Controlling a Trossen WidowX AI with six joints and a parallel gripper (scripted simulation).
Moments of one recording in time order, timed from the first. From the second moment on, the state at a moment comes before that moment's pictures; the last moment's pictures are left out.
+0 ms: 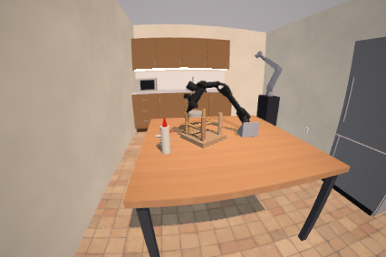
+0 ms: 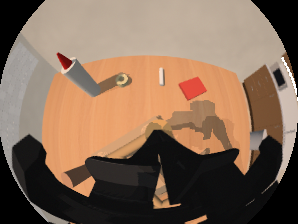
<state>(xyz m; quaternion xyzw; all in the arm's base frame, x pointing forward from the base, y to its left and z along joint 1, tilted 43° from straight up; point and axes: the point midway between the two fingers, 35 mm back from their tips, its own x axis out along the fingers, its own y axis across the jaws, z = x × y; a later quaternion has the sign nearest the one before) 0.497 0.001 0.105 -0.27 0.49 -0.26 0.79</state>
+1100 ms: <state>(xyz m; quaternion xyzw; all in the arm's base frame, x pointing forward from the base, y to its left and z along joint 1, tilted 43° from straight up) 0.450 0.007 0.150 -0.22 0.52 -0.31 0.77</state>
